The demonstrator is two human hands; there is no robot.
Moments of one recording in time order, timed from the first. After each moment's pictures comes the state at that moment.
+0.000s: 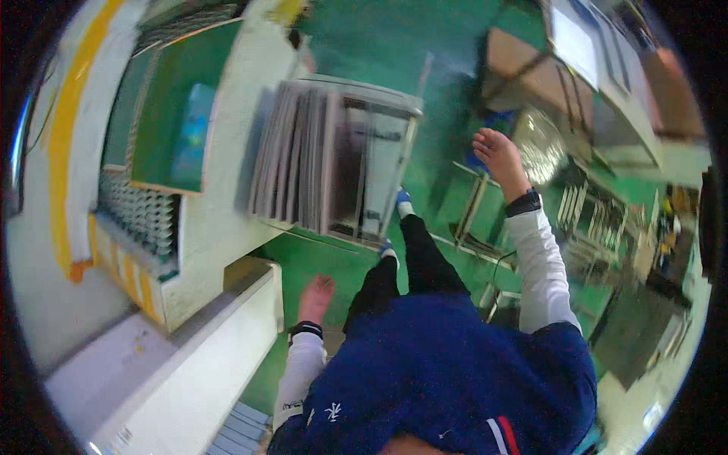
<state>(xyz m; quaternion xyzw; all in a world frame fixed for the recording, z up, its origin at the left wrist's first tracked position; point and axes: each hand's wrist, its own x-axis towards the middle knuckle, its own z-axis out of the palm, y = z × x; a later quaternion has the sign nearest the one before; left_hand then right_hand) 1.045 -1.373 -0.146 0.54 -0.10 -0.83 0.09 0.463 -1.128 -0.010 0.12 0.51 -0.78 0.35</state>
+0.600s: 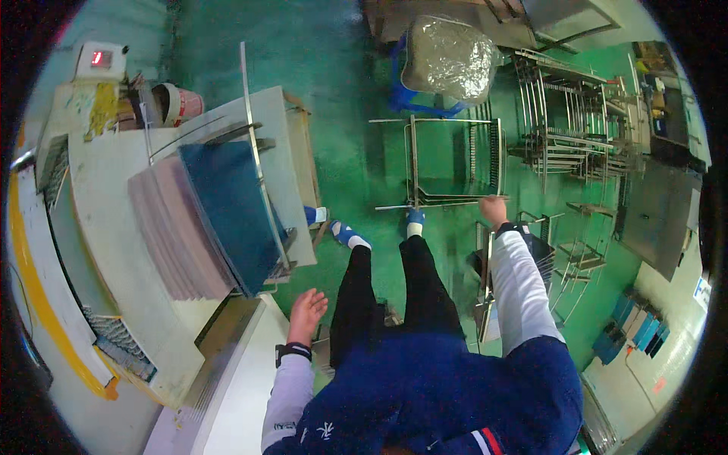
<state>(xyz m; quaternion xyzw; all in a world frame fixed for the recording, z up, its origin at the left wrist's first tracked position) 0.937 -1.274 -0.135 0.59 -0.33 -0.71 -0.20 0.661 -0.709 -0.319 0.26 0.82 -0.43 0.29</state>
